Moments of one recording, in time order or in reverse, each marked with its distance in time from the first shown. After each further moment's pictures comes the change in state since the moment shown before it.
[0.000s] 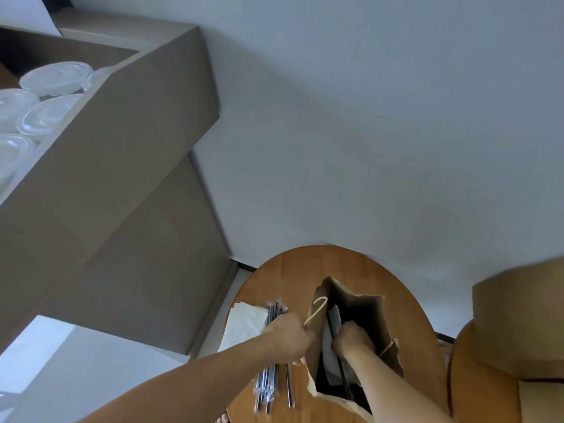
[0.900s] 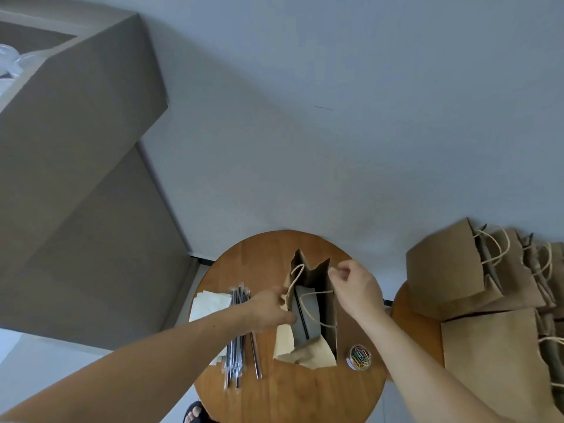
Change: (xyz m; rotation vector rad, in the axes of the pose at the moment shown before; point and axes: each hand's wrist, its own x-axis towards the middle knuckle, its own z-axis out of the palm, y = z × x) left_hand -0.004 0.019 0.012 -0.066 -0.151 0.232; right_hand -0.063 0.023 -0.106 0.017 0.402 -0.360
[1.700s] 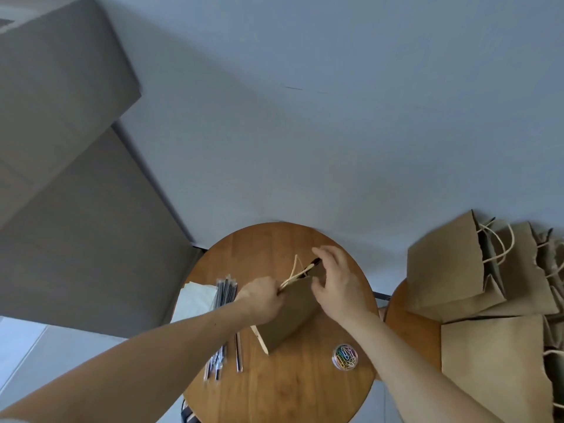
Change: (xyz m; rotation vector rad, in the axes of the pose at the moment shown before) left_hand 0.036 0.047 0.038 0.536 0.285 -0.087; right_hand 0.026 0.053 0.007 0.015 0.015 -0.461
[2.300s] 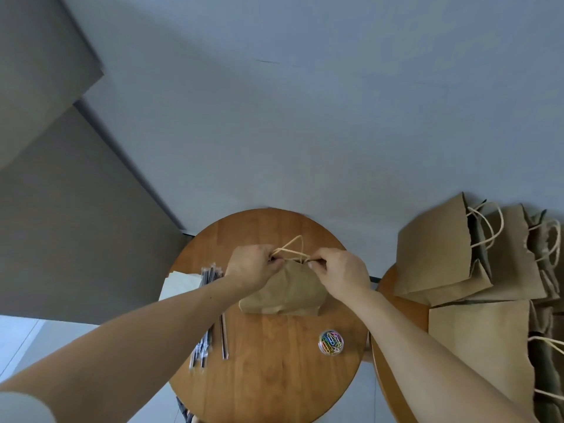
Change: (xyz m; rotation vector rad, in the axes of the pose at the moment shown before) left_hand 0.031 0.025 -0.008 -0.061 0.267 0.090; right_hand 0.016 0.053 -0.018 -0.100 -0.106 -0.003
